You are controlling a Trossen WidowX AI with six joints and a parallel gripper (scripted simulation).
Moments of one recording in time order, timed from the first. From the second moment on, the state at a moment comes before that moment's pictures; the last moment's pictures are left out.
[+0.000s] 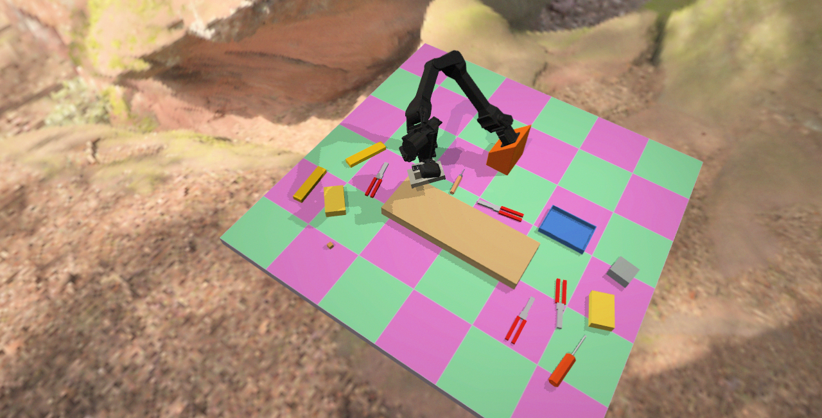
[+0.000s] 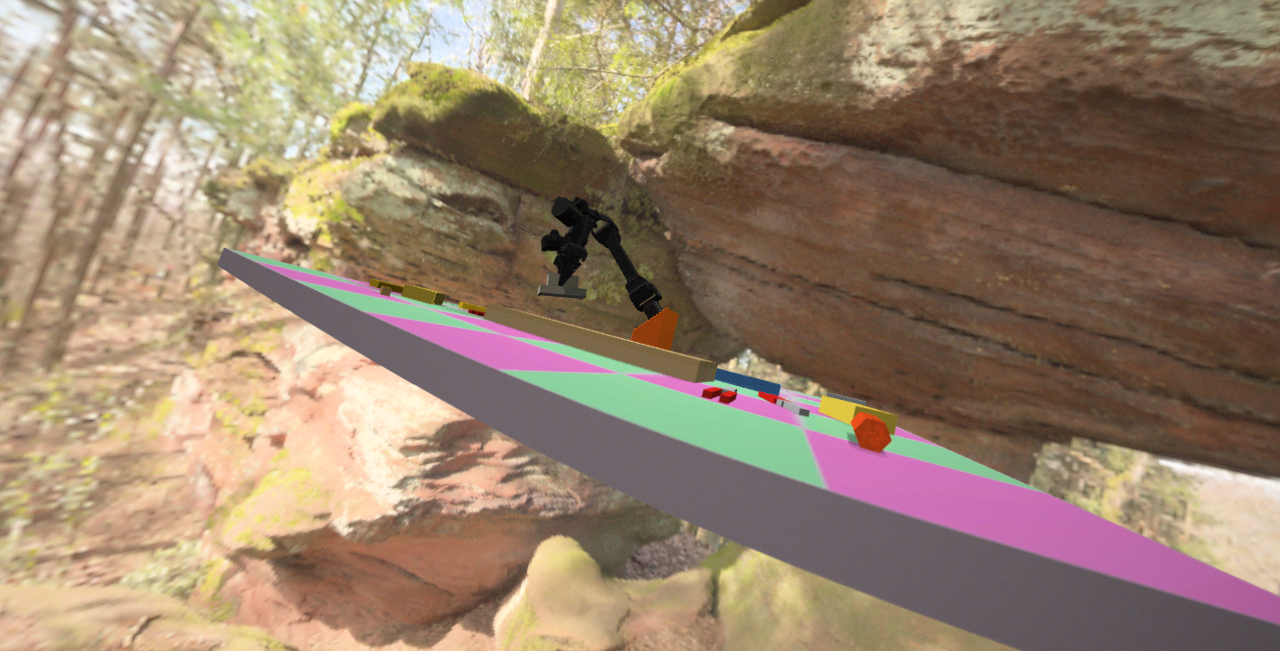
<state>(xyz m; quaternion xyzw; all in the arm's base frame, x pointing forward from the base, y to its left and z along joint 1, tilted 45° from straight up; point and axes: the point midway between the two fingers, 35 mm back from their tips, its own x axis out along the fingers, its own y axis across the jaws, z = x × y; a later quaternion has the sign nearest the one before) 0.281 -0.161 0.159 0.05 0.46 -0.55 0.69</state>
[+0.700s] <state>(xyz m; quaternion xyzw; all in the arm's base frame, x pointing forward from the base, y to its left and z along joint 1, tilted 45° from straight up) 0.319 -0.168 0.171 -0.17 0.56 -0.37 0.72</state>
